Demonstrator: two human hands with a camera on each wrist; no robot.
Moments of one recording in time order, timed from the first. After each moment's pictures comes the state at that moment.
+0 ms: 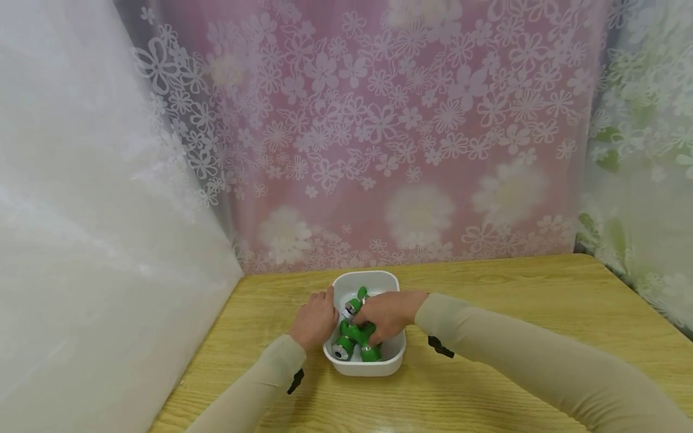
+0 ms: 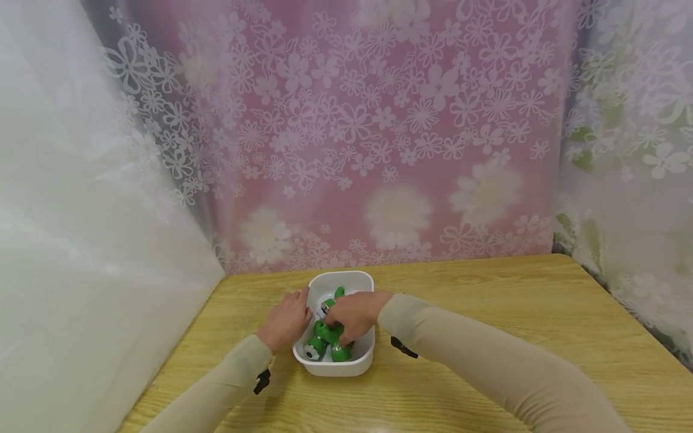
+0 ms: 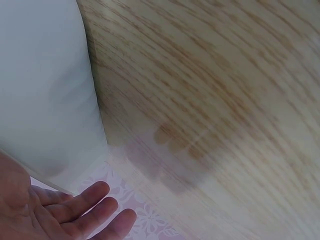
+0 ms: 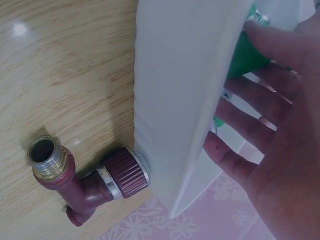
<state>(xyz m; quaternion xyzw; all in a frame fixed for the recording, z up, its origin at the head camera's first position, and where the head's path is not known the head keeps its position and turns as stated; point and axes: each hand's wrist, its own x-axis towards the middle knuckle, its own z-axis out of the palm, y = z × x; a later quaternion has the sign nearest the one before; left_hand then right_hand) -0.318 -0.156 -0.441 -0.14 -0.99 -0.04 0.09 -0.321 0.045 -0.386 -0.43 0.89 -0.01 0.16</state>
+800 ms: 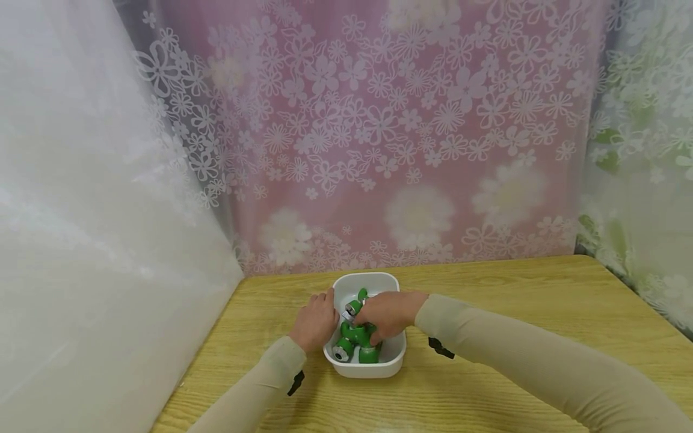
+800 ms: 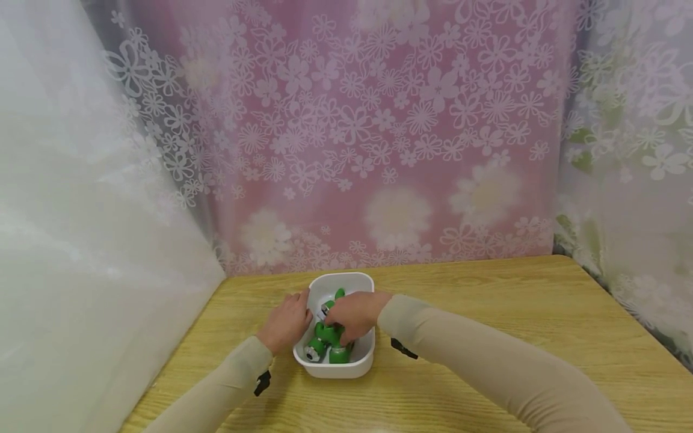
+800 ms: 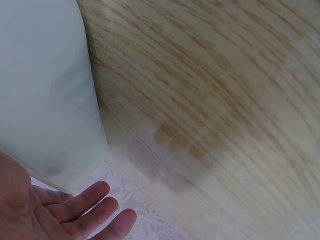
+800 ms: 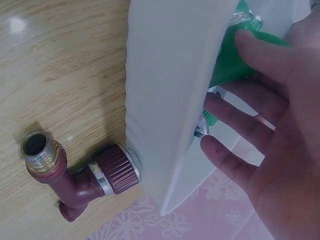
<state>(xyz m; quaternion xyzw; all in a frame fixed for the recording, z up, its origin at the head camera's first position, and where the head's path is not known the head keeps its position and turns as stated) -0.318 -0.156 -0.443 -0.14 -0.98 -0.04 0.10 -0.316 0.046 -0.379 -0.44 0.89 0.02 0.14</state>
